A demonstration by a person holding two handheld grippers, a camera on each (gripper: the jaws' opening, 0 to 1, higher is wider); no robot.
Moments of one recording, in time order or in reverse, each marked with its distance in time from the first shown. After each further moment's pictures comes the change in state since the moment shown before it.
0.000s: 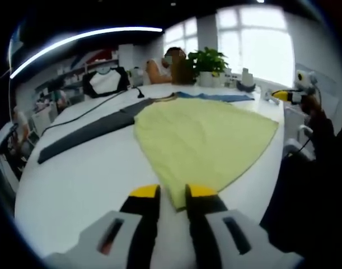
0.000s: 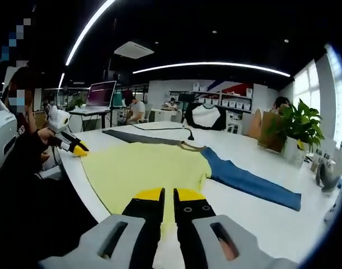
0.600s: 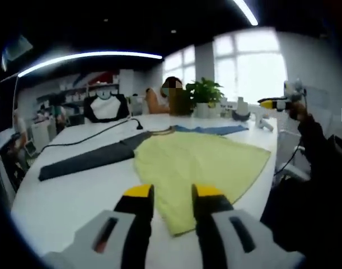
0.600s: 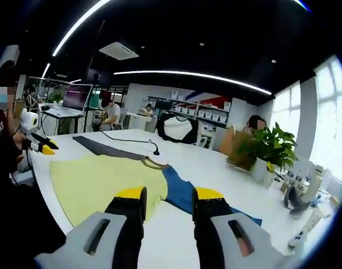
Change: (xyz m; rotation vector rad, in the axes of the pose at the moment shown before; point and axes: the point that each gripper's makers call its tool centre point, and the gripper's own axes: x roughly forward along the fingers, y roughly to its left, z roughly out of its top) left arm -0.019 -0.006 0.053 -0.017 -0.268 -0.036; right arm -0.007 -0.081 0.054 -0.059 -0.005 -0.211
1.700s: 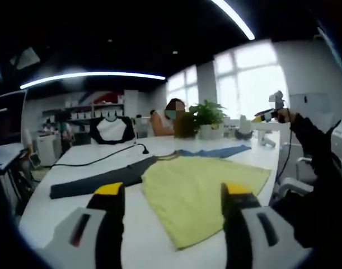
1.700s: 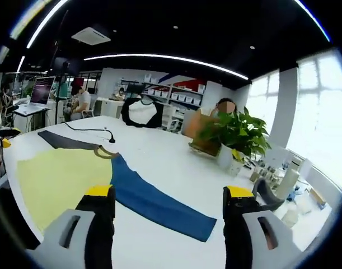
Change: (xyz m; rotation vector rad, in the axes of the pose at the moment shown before) left arm -0.017 0.005 0.038 0.040 -0.117 0.058; right arm 0.016 -0.141 -0.018 0.039 0.154 -0.178
